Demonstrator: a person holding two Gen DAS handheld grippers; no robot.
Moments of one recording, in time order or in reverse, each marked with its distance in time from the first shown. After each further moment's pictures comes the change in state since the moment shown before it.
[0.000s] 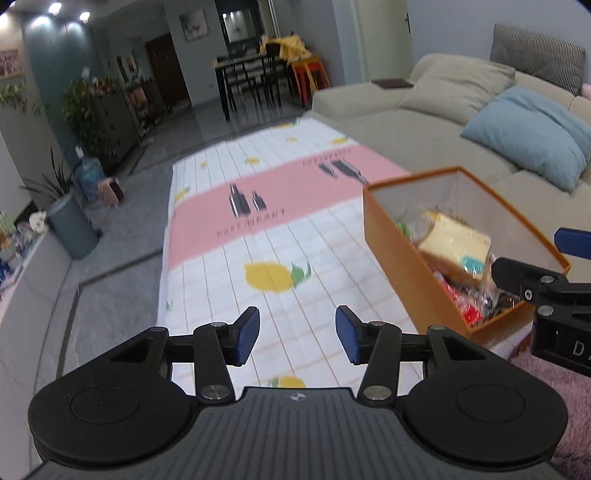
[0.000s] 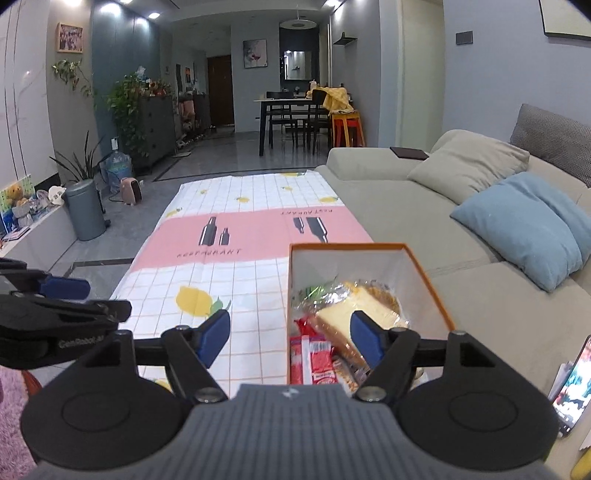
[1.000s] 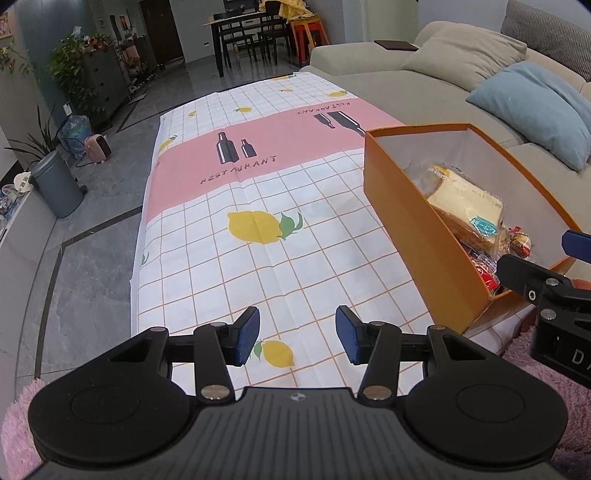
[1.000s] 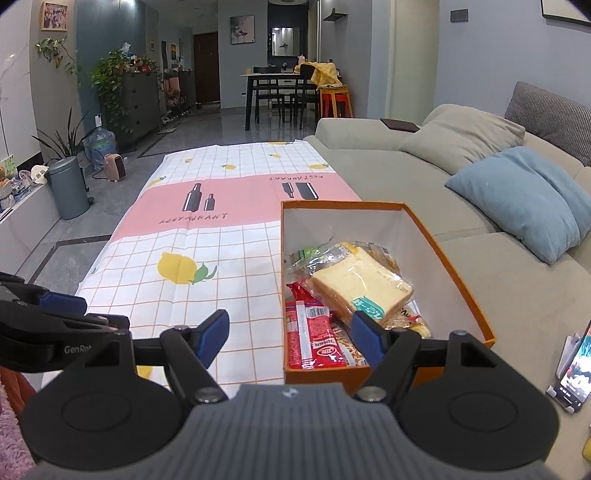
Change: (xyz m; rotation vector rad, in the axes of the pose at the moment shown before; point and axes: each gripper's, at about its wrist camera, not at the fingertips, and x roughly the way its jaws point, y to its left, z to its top) left arm 0.035 0.002 -0.021 -0.041 0.128 -0.035; right arm 0.031 0.011 -0.030 0.002 0.078 -0.051
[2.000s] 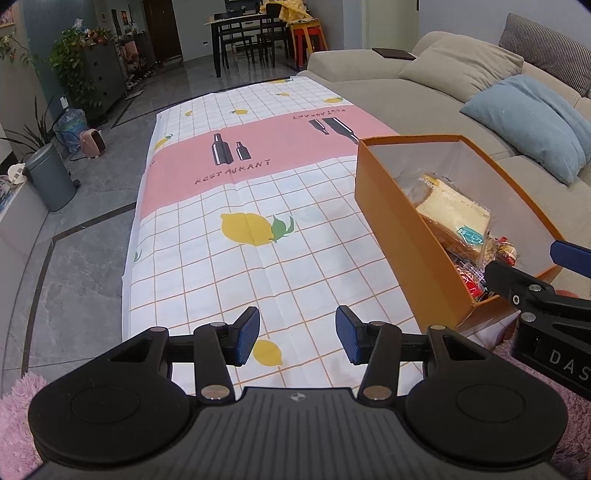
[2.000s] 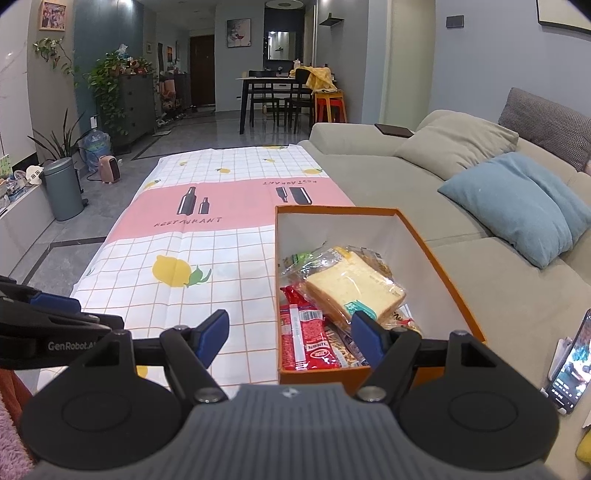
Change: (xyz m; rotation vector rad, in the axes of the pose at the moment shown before) left arm -0.008 0.001 0.002 -0.031 -0.011 -0.036; right arm -0.007 0.000 0.000 -0.007 -0.012 -0.025
